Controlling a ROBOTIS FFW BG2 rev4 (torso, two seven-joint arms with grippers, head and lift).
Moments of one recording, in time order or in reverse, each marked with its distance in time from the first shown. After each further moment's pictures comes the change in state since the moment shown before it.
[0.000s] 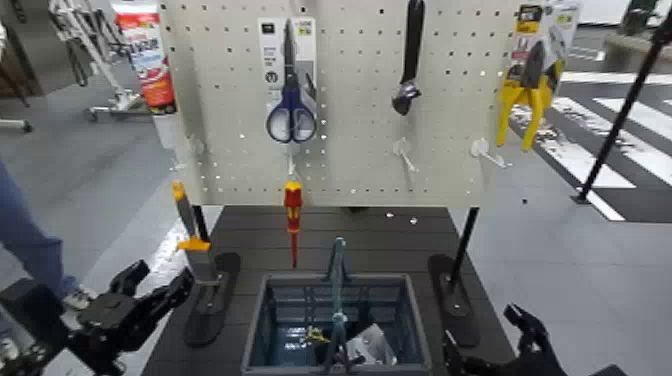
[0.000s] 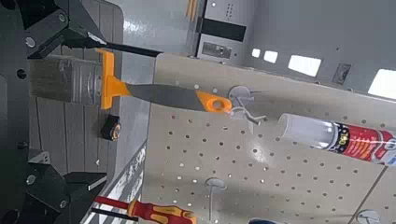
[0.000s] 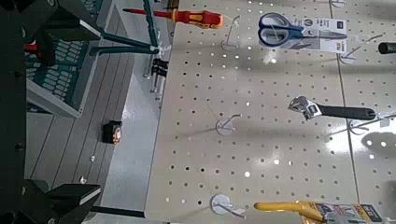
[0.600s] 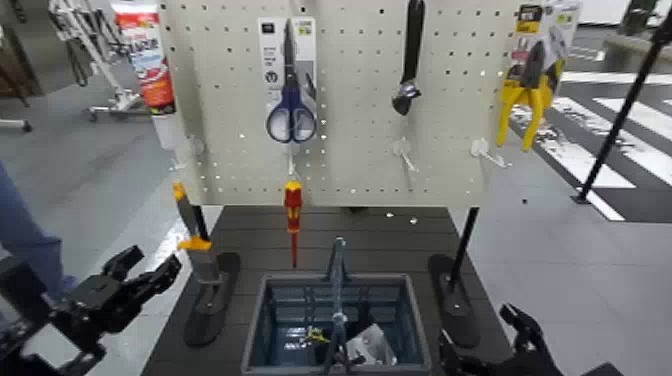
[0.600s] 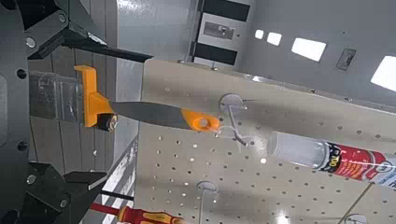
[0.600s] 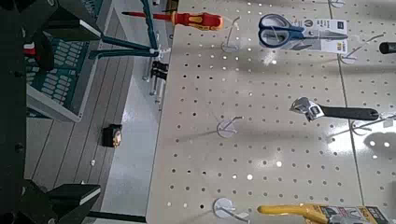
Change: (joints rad) left arm -0.109 0.068 0.043 0.113 0.038 0.037 -0.131; right arm -0.011 0.009 0.005 0.014 -0.004 0.000 0.010
